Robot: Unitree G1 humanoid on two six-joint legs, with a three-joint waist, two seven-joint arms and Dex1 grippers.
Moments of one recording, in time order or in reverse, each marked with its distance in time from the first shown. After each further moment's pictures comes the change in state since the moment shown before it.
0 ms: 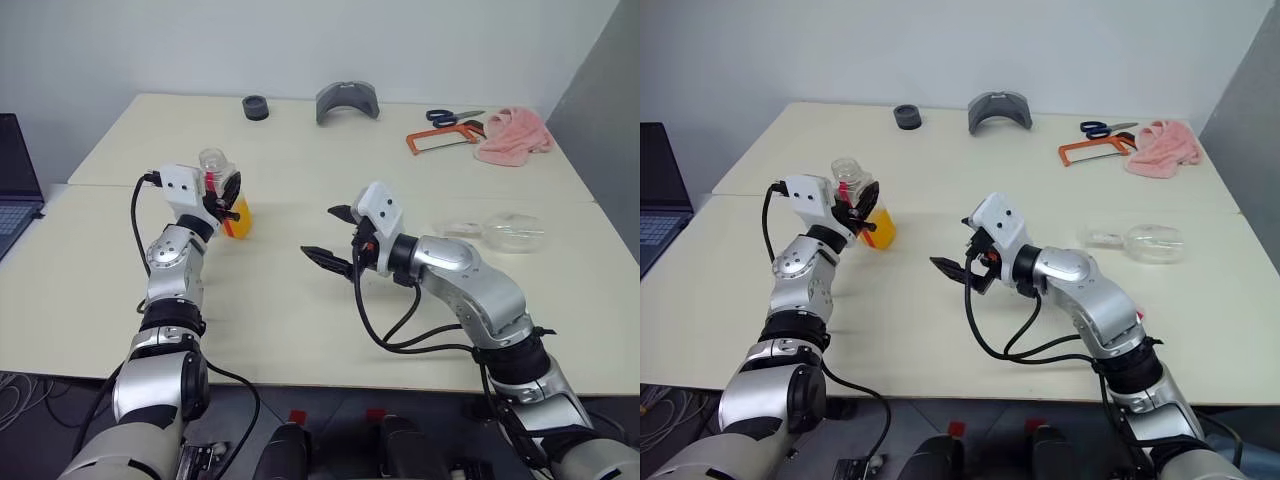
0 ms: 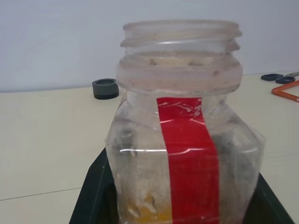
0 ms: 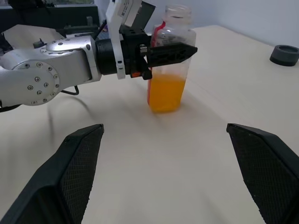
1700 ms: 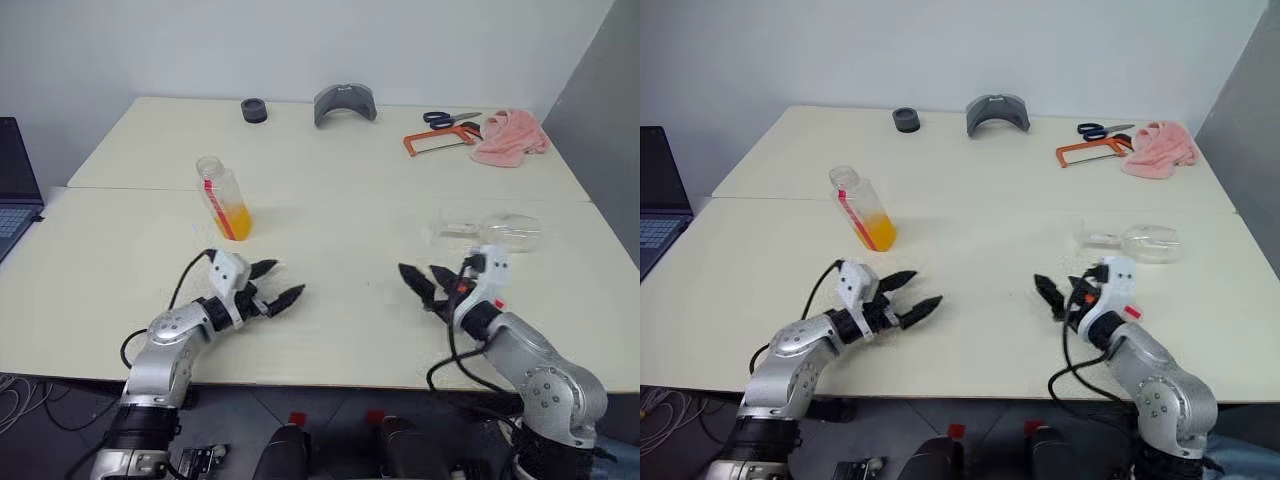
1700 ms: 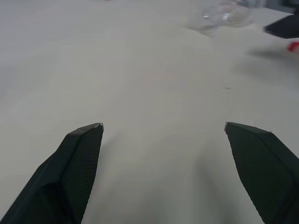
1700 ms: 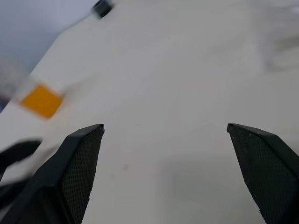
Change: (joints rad) left arm 0.580 0.094 -0.268 -0.875 -0.140 0.496 -0.431; right arm 0.494 0.295 -0.706 -0.245 0.338 0.335 -0.497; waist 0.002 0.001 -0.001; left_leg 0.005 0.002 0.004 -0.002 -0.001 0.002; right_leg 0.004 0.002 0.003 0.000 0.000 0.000
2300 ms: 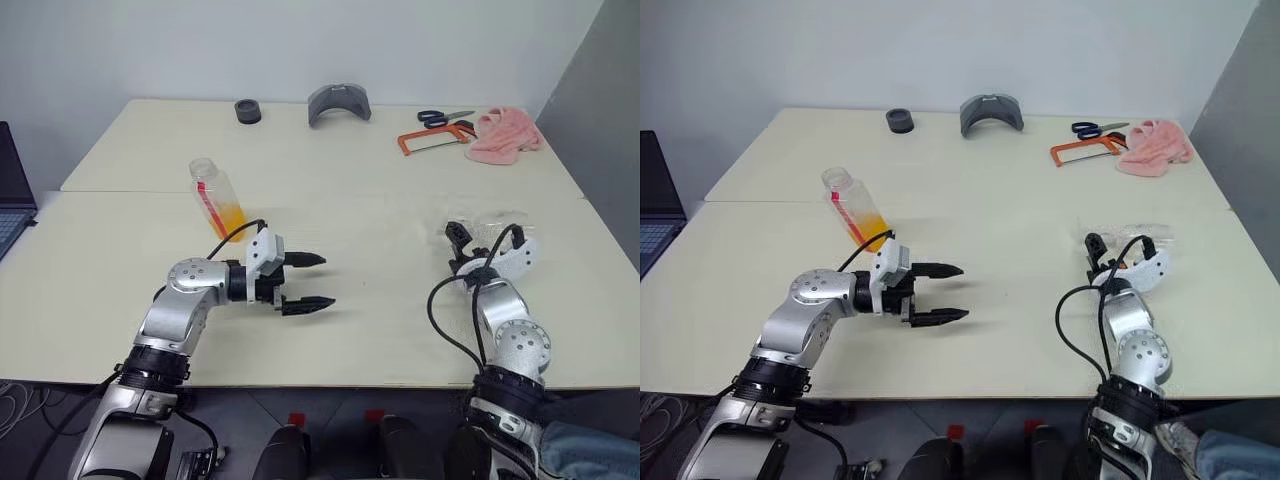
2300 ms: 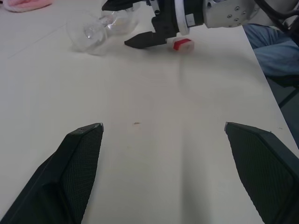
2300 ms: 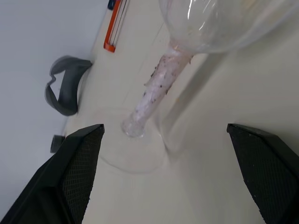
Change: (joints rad) left arm -0.245 0.056 -0.122 0.109 0.011 0.008 -0.341; right arm -0.334 0.114 -0.206 0.492 0.230 -0.412 -0.327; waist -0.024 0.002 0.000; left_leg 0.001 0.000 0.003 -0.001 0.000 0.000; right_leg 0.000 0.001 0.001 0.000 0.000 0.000
